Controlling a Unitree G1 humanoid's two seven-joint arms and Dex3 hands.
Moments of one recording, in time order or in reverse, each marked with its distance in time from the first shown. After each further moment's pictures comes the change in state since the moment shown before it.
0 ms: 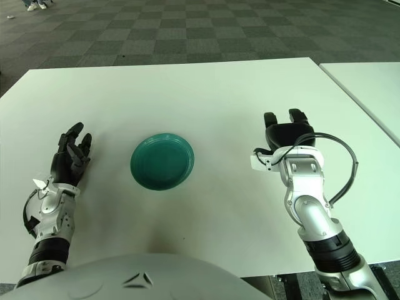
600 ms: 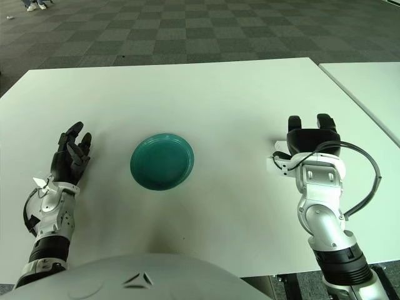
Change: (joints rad) left arm -0.015 0.006 0.007 0.022 0.000 -0.001 0.000; right arm 0.088 0.004 -0.113 -0.015 -0.067 0.027 0.006
